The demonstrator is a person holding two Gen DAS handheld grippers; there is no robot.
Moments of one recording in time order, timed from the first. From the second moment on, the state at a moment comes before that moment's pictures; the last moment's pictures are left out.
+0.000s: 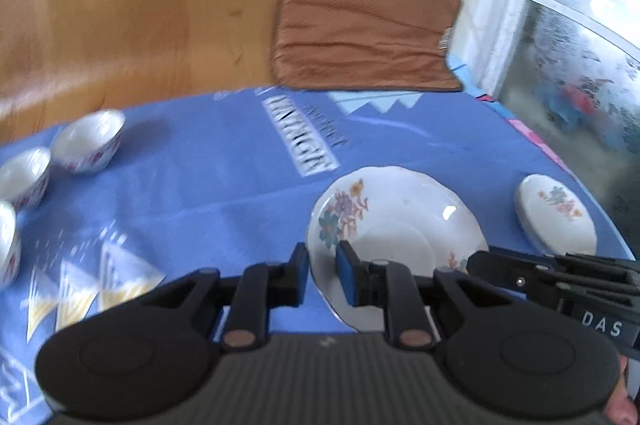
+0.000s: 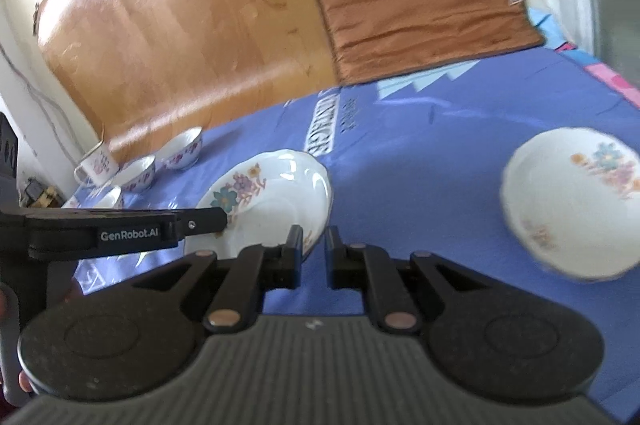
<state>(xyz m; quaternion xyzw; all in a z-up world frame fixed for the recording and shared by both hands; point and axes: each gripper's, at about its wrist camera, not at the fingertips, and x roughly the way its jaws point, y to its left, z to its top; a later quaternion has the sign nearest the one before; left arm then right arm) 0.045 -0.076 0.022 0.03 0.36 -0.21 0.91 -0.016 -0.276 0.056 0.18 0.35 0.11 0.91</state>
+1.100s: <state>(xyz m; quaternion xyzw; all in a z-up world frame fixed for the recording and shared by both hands) 0.054 -0.263 0.009 0.12 0.36 -0.33 0.86 -0.063 -0.408 0.052 0.22 0.28 -0.08 0.93</state>
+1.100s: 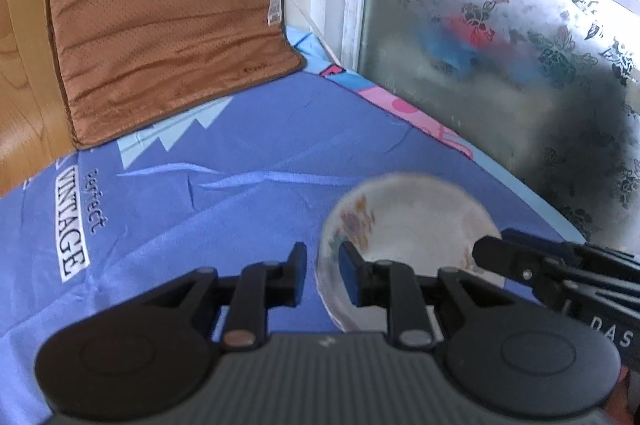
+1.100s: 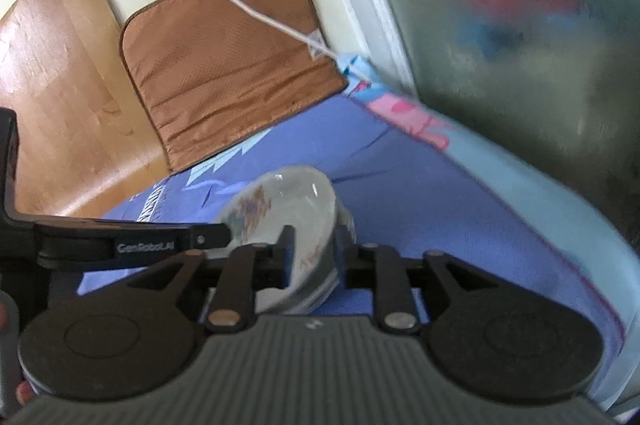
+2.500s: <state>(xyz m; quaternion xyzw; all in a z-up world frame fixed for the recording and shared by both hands) 0.065 -0.061 -0.008 0.02 0.37 -0.18 0.91 -0.021 -0.272 0.074 0.15 0.32 0.05 0.93</state>
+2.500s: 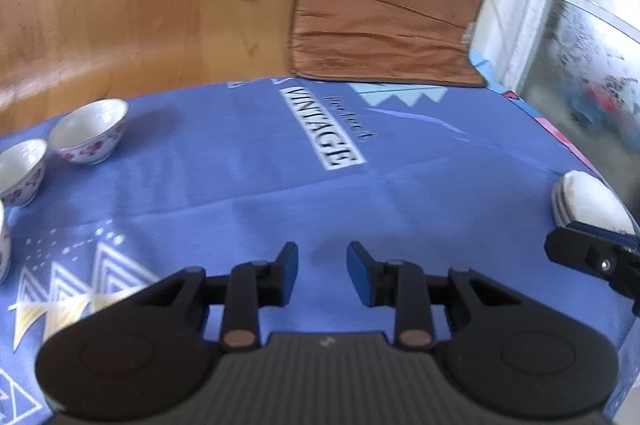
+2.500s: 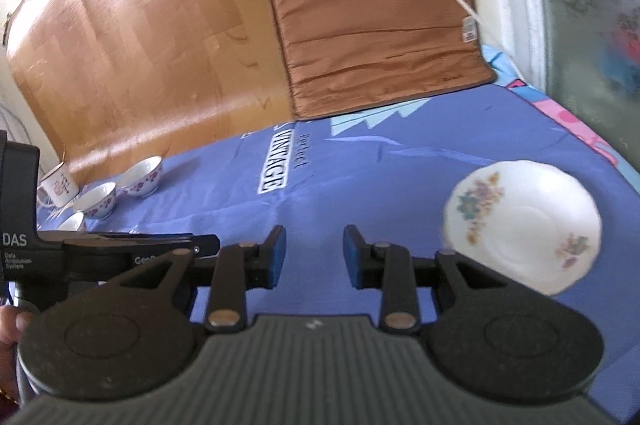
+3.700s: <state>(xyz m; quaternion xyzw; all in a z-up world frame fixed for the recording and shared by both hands) 0.015 0.147 -0.019 -0.09 0.27 0.06 0.96 0.059 -0.107 0.083 0.11 0.38 0.26 0.88</state>
